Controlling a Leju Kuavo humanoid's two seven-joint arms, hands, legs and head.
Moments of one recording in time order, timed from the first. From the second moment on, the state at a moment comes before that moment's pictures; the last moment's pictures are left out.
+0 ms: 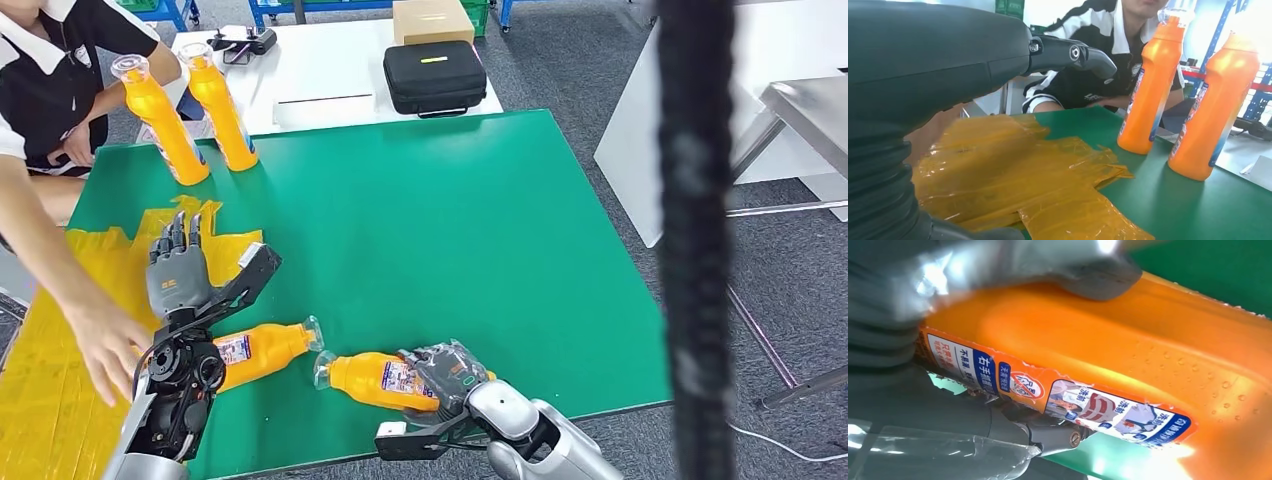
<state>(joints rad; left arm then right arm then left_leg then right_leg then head) -0.39 -0.09 -0.03 -1.05 -1.37 0.46 0.12 -0.16 -0.20 0.80 -1.32 1.15 0.06 0.12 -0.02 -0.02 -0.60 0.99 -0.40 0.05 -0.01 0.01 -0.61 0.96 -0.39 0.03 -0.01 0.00</state>
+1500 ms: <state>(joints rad) -0.33 -0.09 -0.23 -1.28 -0.25 -0.15 -0.32 -0.31 0.15 0.31 -1.13 0.46 -0.51 -0.55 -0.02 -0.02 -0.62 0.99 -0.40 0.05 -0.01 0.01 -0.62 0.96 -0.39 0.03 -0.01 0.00</state>
